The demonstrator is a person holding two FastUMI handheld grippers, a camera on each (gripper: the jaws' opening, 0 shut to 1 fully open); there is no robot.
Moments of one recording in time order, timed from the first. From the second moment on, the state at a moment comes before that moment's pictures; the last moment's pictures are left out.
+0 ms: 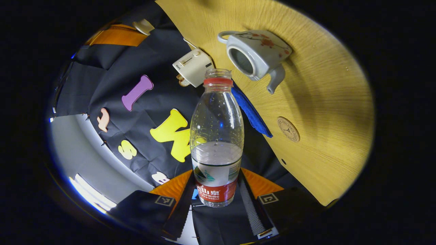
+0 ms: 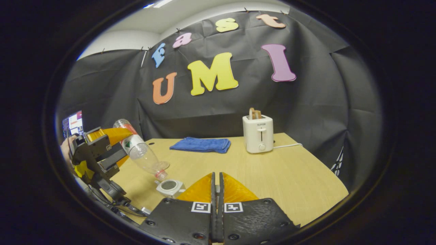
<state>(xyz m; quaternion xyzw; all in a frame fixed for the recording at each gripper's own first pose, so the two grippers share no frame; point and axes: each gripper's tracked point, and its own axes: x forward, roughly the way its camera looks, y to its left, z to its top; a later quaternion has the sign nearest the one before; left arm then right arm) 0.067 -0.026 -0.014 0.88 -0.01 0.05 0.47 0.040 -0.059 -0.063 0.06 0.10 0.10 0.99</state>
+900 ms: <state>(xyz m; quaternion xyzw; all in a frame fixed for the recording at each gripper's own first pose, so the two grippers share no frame) 0.030 0.032 -0.050 0.39 0.09 0.03 0.92 0.036 -0.050 -0.055 0.10 0.10 0.13 0.98</state>
